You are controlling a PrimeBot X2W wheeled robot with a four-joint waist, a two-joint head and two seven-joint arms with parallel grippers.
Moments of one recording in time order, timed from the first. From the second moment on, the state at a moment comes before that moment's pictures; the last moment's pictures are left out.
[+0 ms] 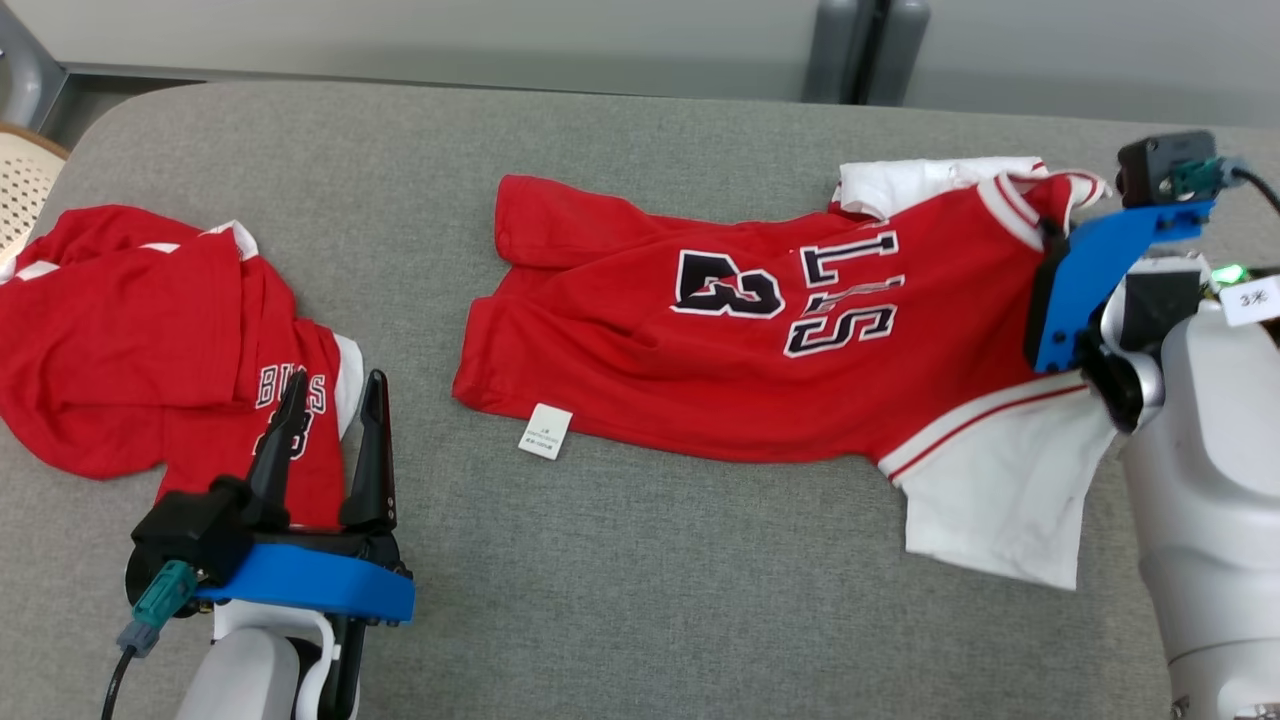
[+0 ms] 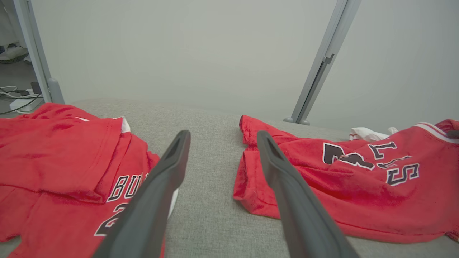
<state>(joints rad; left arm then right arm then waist) -0.20 0.18 -0.16 0.28 -0.40 -0.12 -0.26 -0.80 -0.13 -0.14 0.74 -0.04 0.13 0.38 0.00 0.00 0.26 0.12</state>
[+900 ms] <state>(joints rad) -0.20 0.17 -0.14 0.29 -0.40 -0.13 -0.26 -0.74 -0.10 -0.14 0.74 -0.08 0.13 0.01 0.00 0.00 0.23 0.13</state>
